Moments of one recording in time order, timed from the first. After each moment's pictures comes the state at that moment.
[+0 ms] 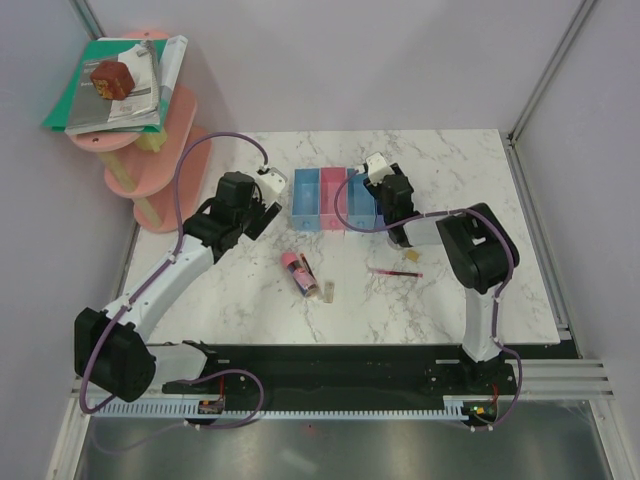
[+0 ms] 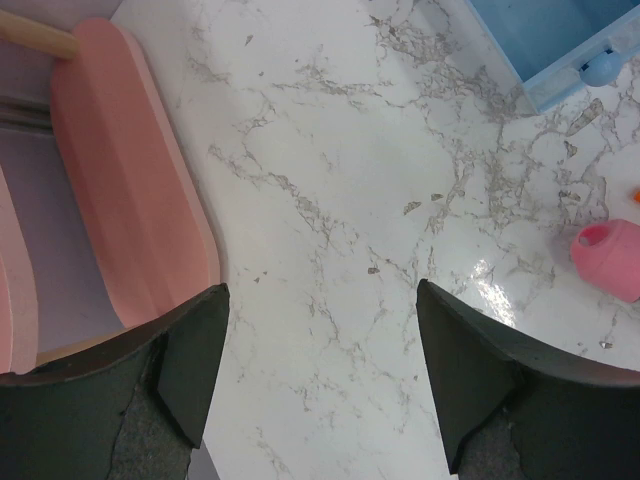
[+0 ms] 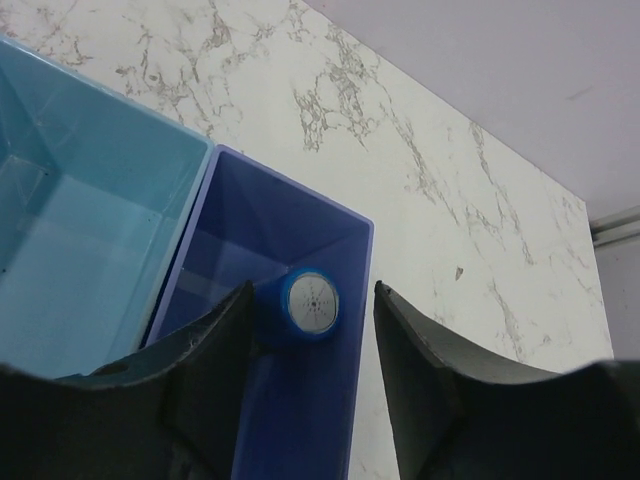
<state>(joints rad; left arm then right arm) -0.43 1.27 1.04 -0.43 -0.28 0.47 0.42 2.05 1.07 0.74 0.40 -0.47</state>
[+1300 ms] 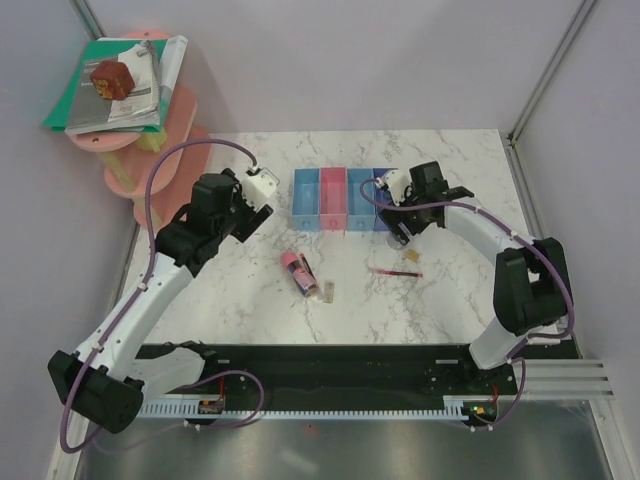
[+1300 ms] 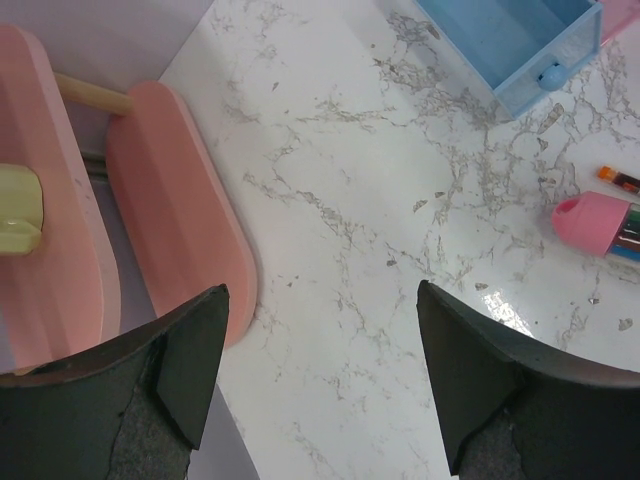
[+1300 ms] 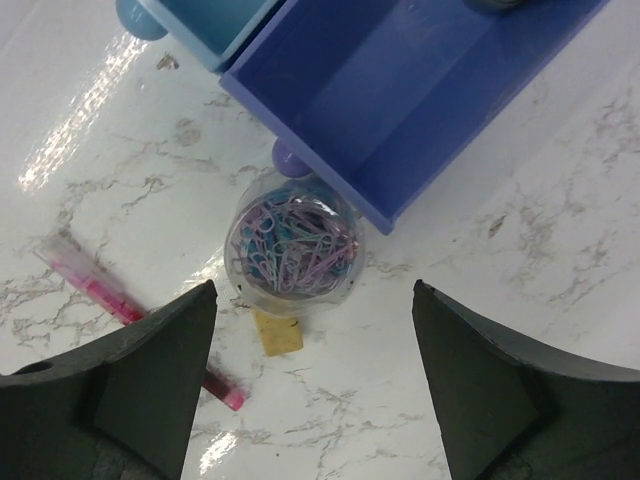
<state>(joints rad) -0.43 1.10 1.10 -0.56 -0.20 0.55 0.29 1.64 1.17 -0.51 -0.13 -0.46</state>
